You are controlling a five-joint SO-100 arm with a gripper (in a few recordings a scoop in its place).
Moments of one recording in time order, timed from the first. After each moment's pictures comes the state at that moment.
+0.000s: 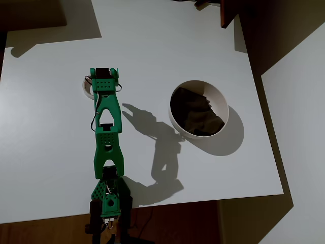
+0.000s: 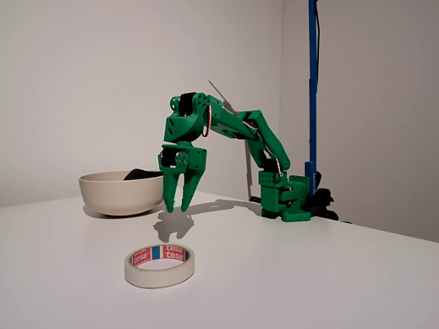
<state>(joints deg) -1.3 55.5 35.9 94.8 0.5</state>
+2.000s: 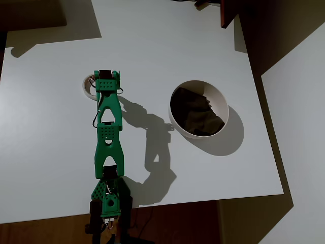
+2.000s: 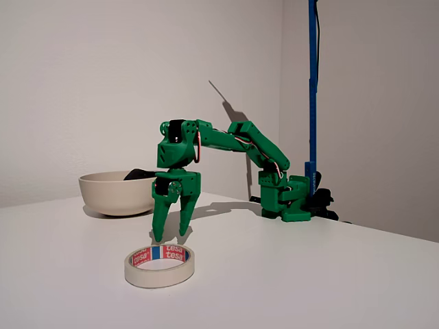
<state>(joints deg) -0.1 42.5 29.6 94.1 1.2</state>
